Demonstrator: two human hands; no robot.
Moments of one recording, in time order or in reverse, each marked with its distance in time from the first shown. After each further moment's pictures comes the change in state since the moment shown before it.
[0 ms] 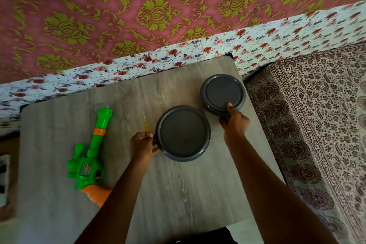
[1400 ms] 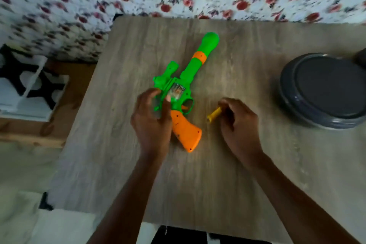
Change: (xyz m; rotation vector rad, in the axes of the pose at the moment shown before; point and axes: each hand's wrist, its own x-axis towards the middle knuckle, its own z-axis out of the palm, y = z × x) left_hand 0.047 -0.132 -0.246 0.197 0.609 1.007; right_hand -0.152 0.303 0.045 -0.950 -0.767 -1.424
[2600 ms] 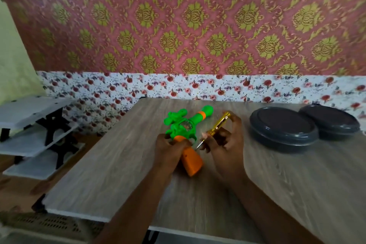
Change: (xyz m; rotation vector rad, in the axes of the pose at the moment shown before) left_hand -0.066 0.008 0.002 -0.548 -0.190 -0.352; right_hand -0.067 -0.037 0.003 0.732 0.270 -0.196
